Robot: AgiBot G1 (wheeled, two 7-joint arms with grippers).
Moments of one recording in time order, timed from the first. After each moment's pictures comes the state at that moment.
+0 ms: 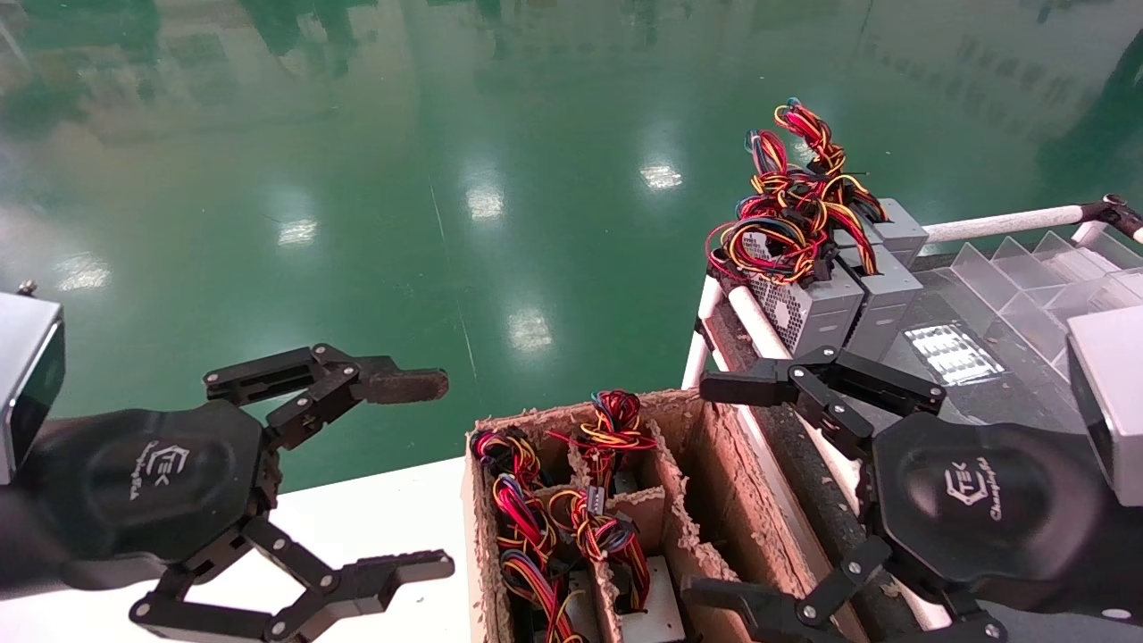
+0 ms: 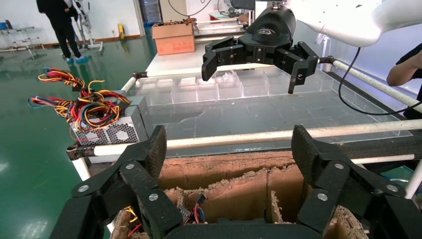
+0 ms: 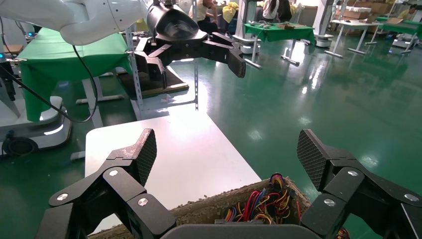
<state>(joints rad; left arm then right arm) -1.07 0.61 0.28 -1.28 0.73 1.50 -0.19 1.08 -0.61 -0.28 1.28 -0.73 -1.49 0.18</state>
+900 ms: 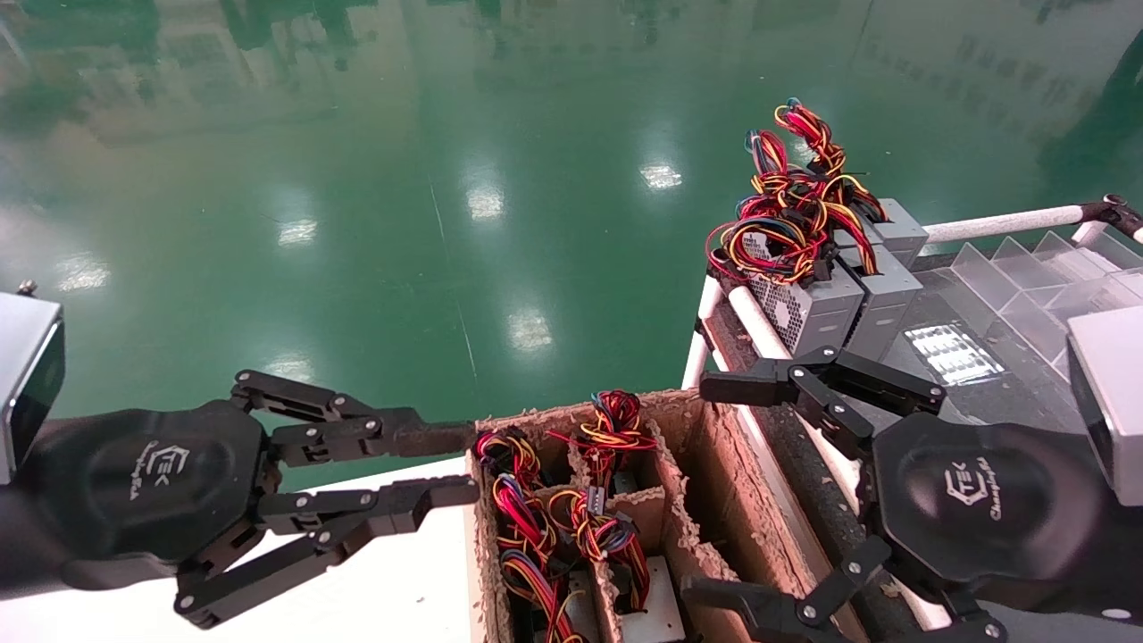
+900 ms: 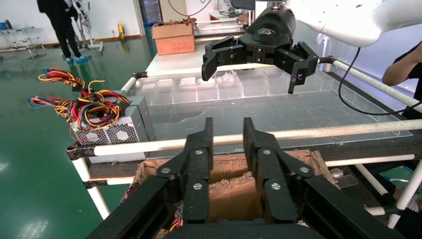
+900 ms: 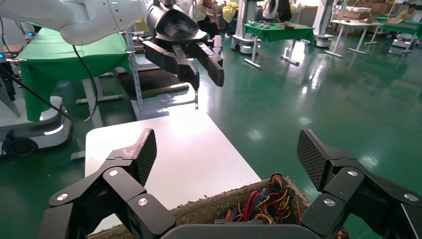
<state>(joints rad) -1.07 0.61 0.28 -1.28 0.73 1.50 -0.19 1.08 -0.61 -0.28 1.28 -0.73 -1.49 0.18</state>
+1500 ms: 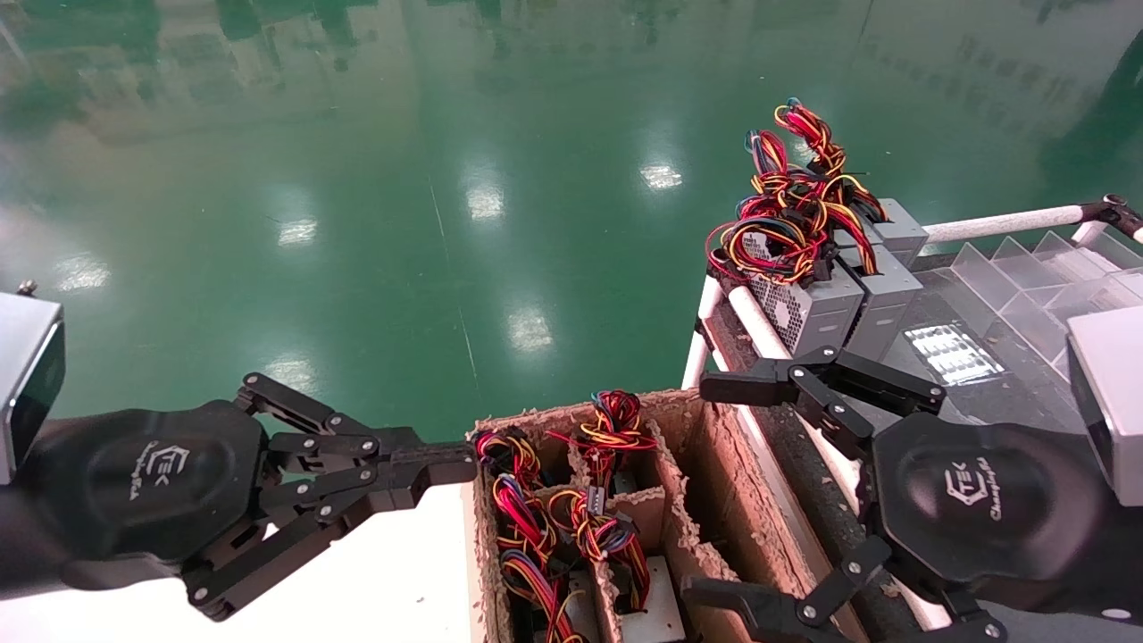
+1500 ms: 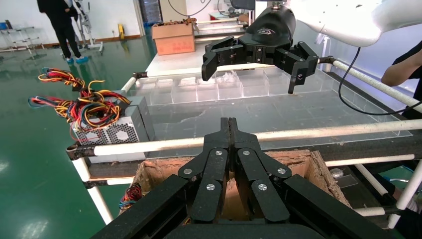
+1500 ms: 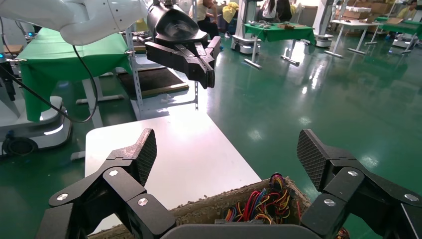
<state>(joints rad) -1.07 0.61 0.28 -1.28 0.73 1.50 -0.19 1.08 -0.61 -0.28 1.28 -0.73 -1.49 0.18</state>
